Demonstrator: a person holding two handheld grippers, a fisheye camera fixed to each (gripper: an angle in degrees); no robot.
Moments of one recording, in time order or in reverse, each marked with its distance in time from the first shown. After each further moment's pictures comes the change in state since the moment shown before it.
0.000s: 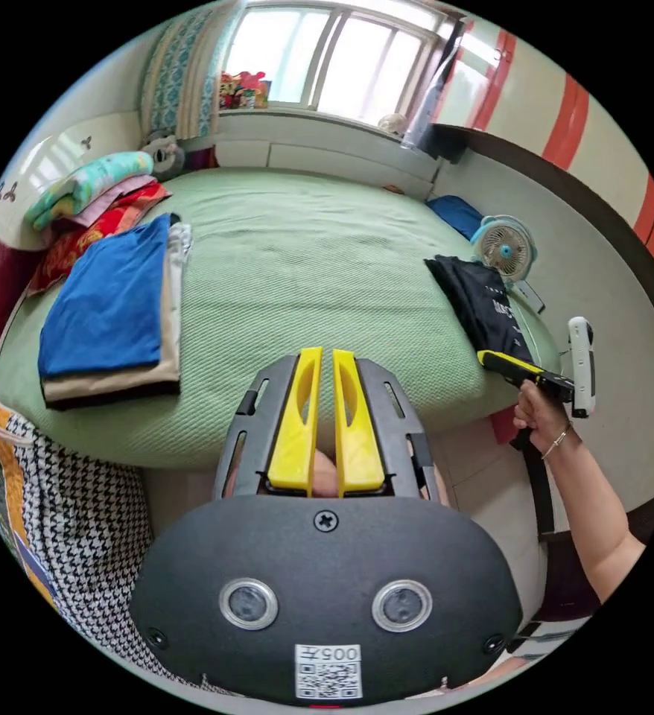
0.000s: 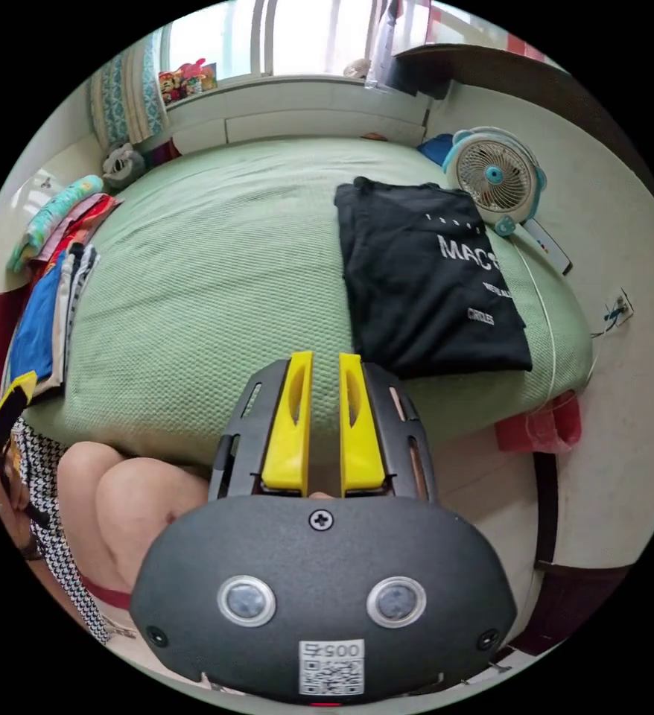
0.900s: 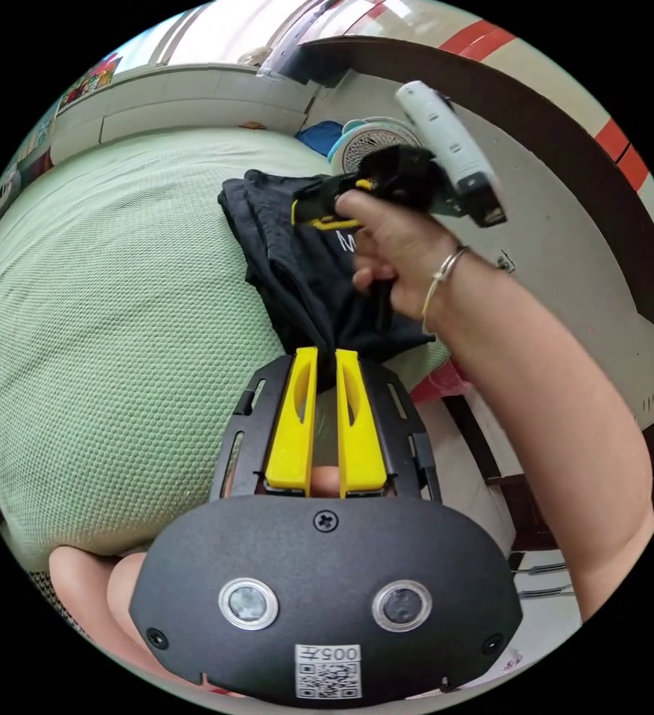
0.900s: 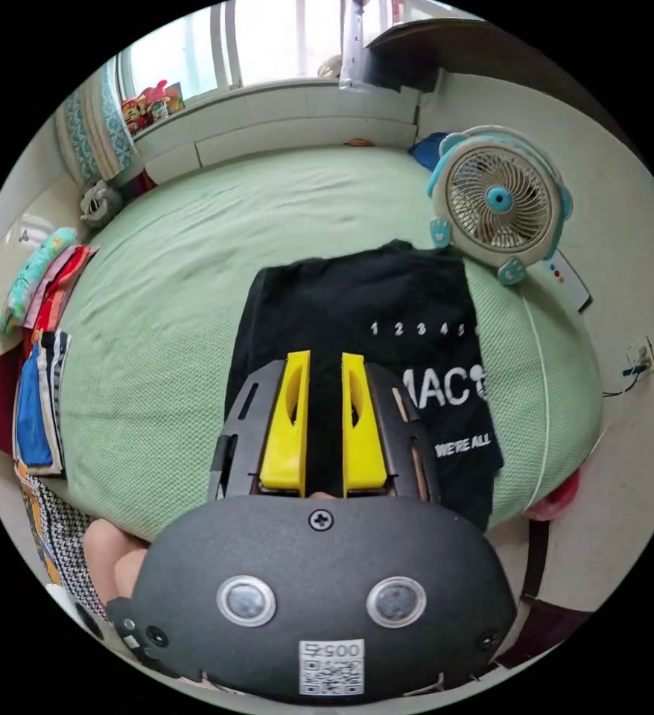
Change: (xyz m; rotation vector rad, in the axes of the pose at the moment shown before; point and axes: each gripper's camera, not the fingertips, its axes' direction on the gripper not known) left arm 0.293 -0.069 0.206 -0.195 0.357 0.244; right arm 0.139 -0.163 0.025 -0.009 -0.049 0.034
